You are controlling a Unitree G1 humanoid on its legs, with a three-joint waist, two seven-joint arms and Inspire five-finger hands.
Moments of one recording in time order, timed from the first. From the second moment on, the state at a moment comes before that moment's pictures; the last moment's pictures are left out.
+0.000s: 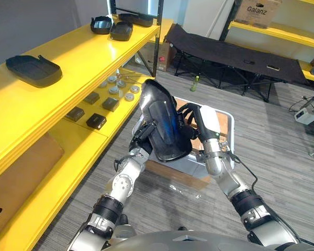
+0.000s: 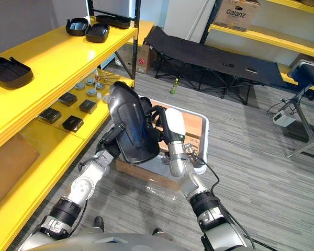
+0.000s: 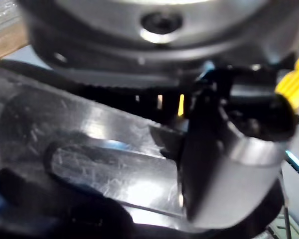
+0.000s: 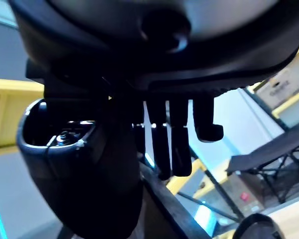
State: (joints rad) left arm -0.18 0.10 -0.28 0.29 -1.06 0.07 0.21; right arm -0.25 -0.26 0.32 0.40 -0.58 -0.27 -0.51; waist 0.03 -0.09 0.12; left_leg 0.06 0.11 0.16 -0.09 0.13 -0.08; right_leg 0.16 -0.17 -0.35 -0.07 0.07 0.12
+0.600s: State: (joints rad) left arm -0.21 0.18 -0.46 0.31 -1.11 0.08 -0.05; right arm -0.20 -0.32 0.35 0.29 -0.58 -0.33 -0.63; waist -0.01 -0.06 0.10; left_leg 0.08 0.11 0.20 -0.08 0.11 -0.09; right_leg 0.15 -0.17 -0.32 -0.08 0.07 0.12
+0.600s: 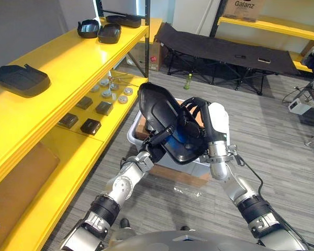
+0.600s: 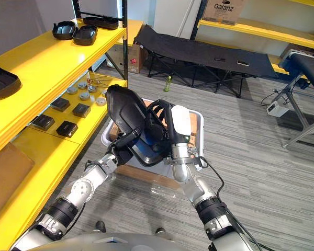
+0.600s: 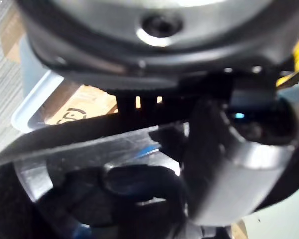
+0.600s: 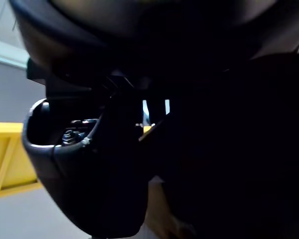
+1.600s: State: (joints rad) left arm 0.09 -0.01 0.12 -0.17 -0.11 -0.24 0.70; right arm 0.11 -0.10 0.17 0.06 0.07 -0.26 -0.41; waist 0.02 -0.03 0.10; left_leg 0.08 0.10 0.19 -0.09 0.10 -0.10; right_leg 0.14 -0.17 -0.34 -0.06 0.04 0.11
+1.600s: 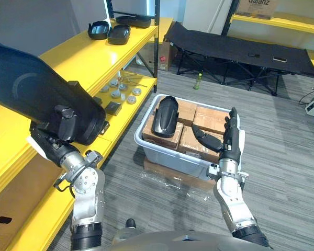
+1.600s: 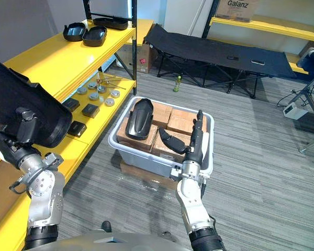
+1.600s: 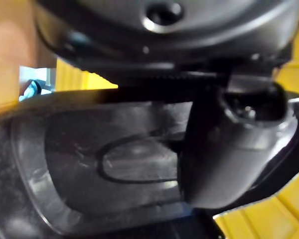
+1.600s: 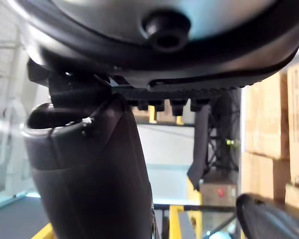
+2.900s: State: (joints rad) left arm 0.48 -0.04 0.31 -0.44 -0.24 -0.37 0.32; right arm 0.01 -0.11 0.31 0.11 0.17 -0.25 -0.11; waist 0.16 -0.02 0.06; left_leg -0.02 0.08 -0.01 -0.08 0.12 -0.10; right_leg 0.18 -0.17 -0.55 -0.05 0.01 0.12
